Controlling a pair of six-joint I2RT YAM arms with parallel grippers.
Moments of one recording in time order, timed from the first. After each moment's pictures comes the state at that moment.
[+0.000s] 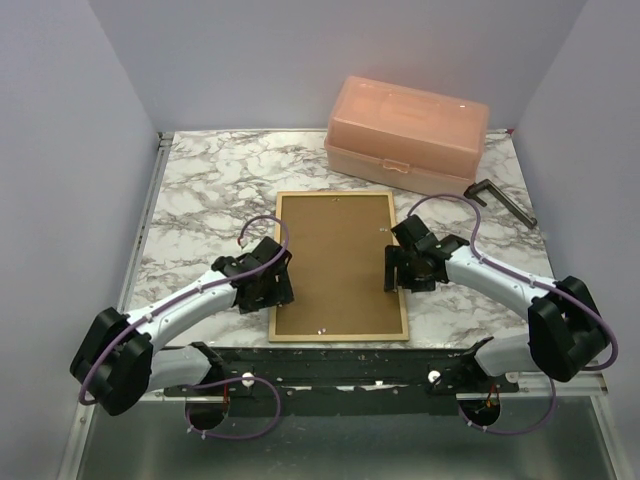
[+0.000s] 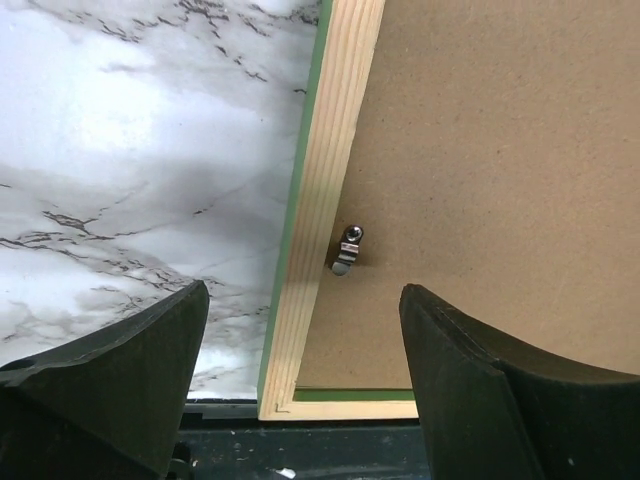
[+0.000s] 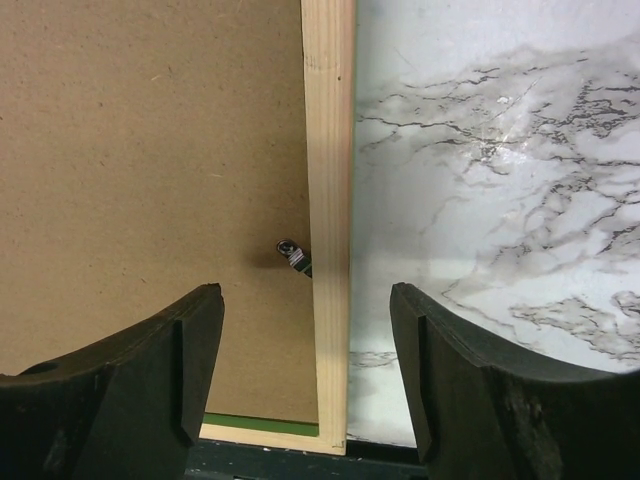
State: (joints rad) left arm -0.68 1.19 0.66 -0.68 -0.15 -0.90; right arm 0.59 1.37 0.80 -0.63 0.09 0.59
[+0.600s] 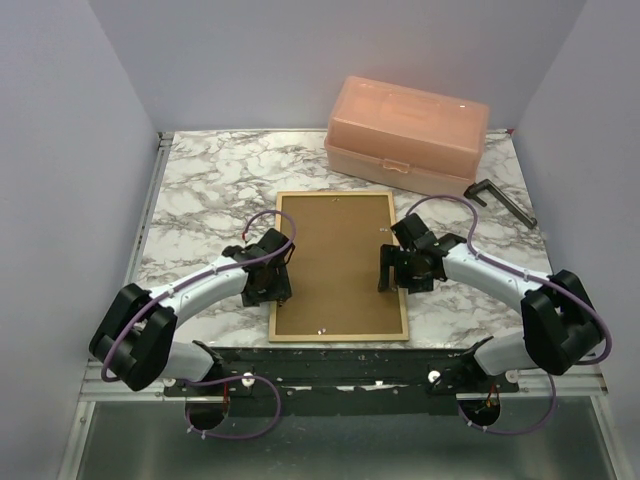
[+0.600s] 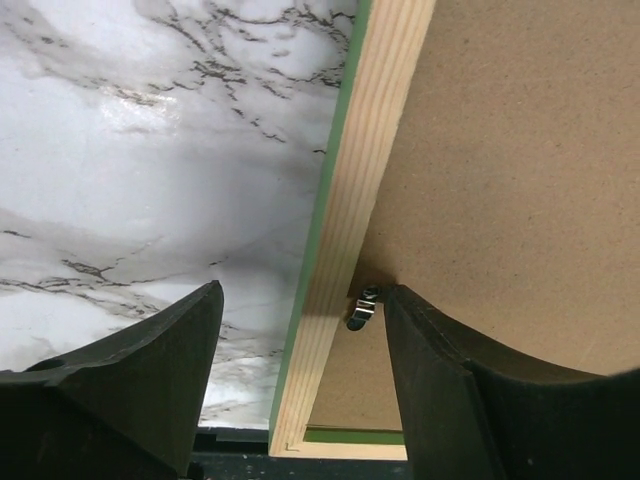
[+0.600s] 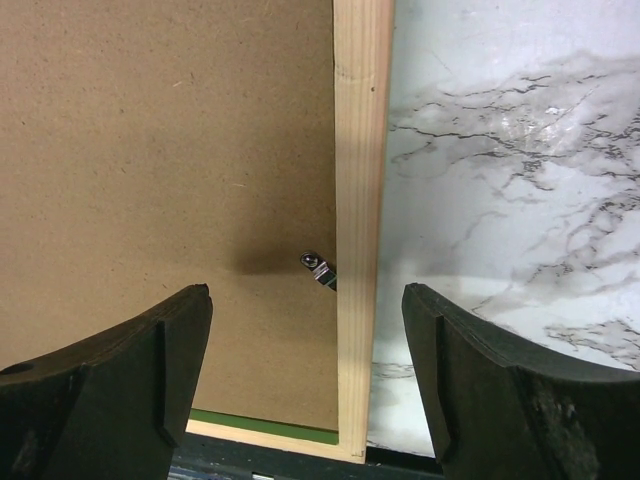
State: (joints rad) left arm -0.62 1.34 0.72 -0.67 -0.16 -0.83; right arm 0.56 1.41 0.80 -0.59 0.02 0.59
